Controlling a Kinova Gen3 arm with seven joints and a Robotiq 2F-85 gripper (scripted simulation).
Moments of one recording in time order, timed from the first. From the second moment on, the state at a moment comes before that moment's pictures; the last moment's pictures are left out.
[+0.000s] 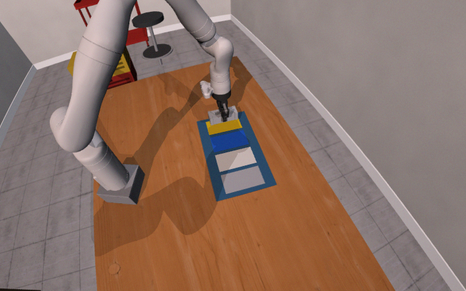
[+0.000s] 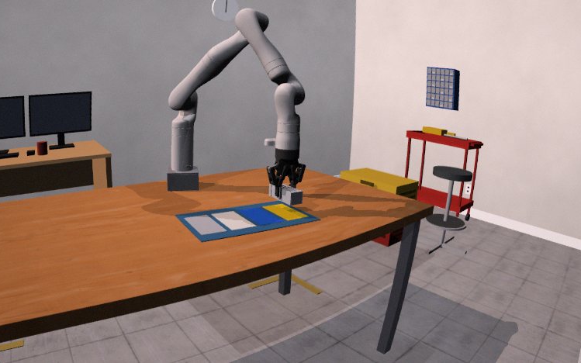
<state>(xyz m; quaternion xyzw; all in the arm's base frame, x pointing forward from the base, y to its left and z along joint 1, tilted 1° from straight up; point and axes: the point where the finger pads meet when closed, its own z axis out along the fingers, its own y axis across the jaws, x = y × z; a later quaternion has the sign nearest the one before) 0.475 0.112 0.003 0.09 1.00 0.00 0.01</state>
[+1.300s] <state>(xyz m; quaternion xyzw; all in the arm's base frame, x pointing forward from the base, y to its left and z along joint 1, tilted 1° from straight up) 0.478 0.112 -0.018 0.09 1.00 0.00 0.01</state>
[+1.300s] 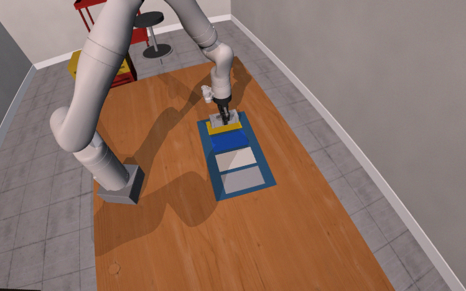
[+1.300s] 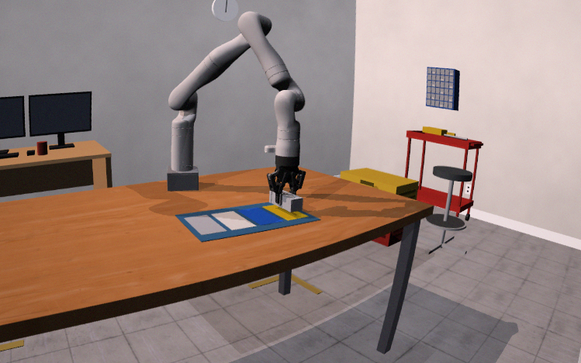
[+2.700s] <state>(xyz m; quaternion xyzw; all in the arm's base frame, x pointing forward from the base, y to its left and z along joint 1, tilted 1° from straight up) 0.477 0.111 -0.028 0.09 1.00 -0.01 0.01</state>
